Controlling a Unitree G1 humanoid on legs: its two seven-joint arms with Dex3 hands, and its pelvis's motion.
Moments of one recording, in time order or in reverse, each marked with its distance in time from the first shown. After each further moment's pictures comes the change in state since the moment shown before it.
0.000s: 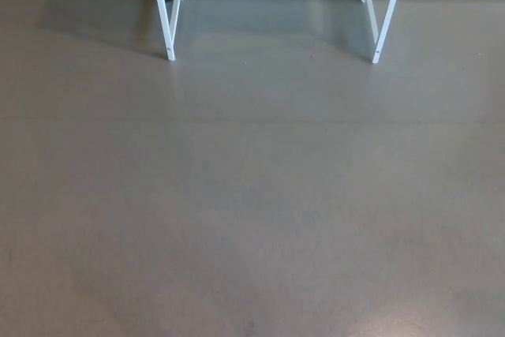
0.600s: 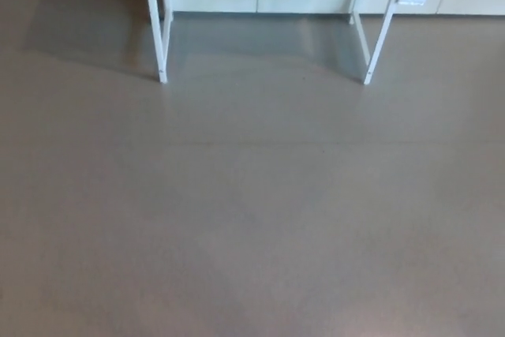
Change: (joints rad) left_arm 0.021 0.025 0.004 -0.012 -0.002 -0.014 -0.015; right_arm 0.018 0.003 0.012 0.011 0.001 -0.039 -0.002
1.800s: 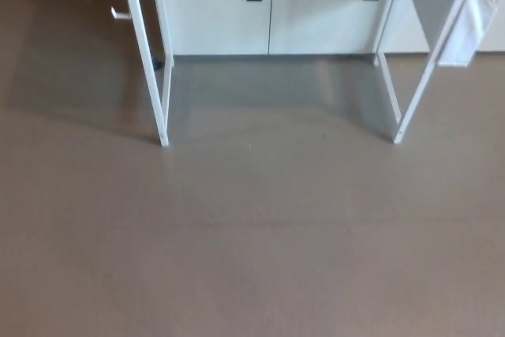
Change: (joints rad) left_arm 0.010 0.011 -0.019 0.013 0.016 -0.033 -0.001; right_arm -0.009 -0.011 0.025 0.022 -0.001 -0.024 0.001
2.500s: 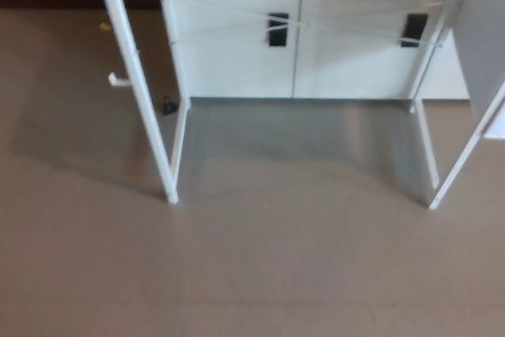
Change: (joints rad) left_arm -0.018 -0.010 -0.020 0.056 0.005 -0.017 -0.002; right_arm -0.017 -0.010 0.012 0.056 0.000 -0.017 0.001
